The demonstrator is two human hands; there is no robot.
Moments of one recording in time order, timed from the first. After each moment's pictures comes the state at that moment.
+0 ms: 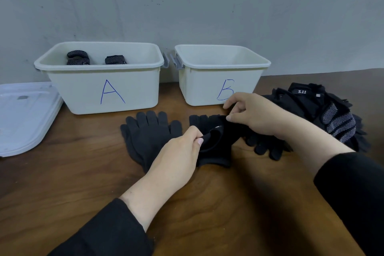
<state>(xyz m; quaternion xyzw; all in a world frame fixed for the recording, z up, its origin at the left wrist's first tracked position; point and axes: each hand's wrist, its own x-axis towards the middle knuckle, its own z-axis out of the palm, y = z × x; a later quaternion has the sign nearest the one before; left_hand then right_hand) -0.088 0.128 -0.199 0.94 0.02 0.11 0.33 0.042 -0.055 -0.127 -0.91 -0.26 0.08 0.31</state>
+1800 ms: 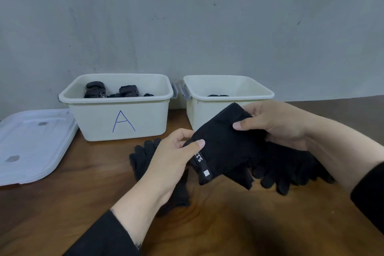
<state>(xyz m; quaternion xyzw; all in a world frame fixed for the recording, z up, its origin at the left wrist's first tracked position) -0.072 0.151 -0.161 0.66 0.05 0.12 0.74 0.031 -0.055 -0.055 -0.79 -0.24 0.28 0.48</state>
